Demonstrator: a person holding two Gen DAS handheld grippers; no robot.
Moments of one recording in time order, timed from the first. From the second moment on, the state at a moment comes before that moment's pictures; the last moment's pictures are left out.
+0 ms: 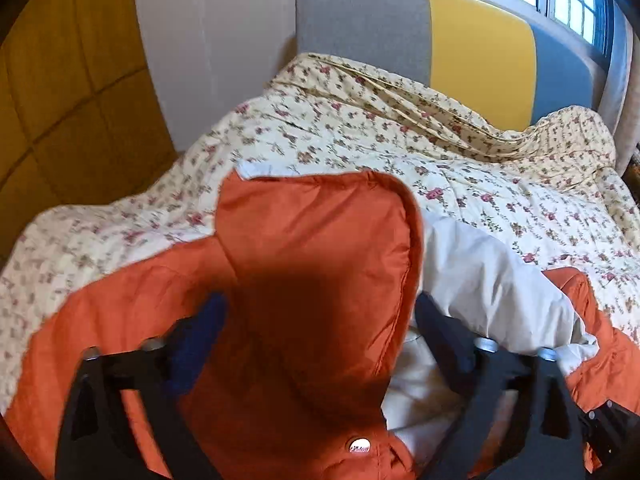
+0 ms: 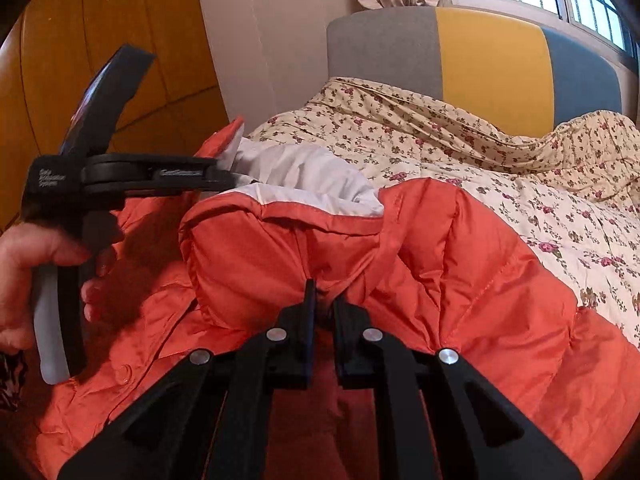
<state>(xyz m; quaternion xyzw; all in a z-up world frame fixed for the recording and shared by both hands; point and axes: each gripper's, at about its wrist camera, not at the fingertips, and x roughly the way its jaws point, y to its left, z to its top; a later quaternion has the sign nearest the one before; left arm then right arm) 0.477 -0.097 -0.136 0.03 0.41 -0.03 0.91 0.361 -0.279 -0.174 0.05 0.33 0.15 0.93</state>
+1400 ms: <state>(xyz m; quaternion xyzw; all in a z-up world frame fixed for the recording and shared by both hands) 0.441 0.061 -0.101 -0.15 0.34 0.02 0.93 0.464 -0.272 -0.126 0.12 0.44 0.03 0.89</state>
